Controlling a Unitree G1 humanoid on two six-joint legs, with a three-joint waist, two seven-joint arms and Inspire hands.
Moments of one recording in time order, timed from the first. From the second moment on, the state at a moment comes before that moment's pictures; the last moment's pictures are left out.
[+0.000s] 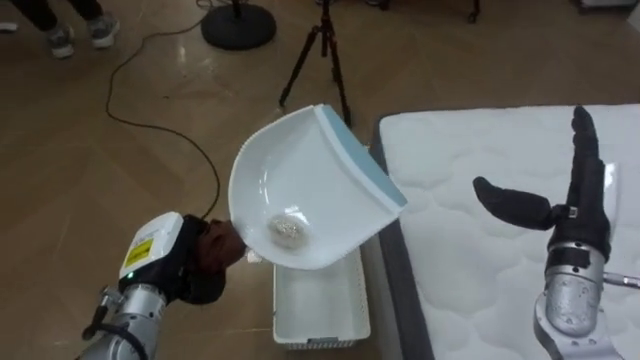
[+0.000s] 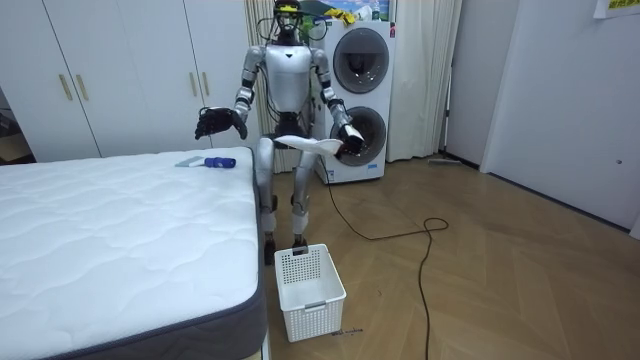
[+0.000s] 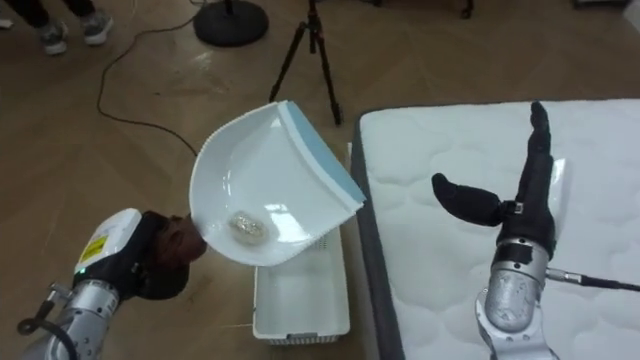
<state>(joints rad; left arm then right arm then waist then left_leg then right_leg) 0.12 0.33 -0.06 0.31 0.70 -0.07 0.05 0.06 -0.32 0.02 0.27 -0.04 -0.22 -0.52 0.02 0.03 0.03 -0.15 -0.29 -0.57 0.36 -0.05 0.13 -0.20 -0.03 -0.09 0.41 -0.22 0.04</state>
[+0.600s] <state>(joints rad) 0.02 0.34 -0.07 0.49 0.70 -0.07 0.01 -0.04 -0.32 0.06 0.43 -0.03 -0.22 -0.45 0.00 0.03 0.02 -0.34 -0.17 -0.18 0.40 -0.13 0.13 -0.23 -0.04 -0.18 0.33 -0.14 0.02</state>
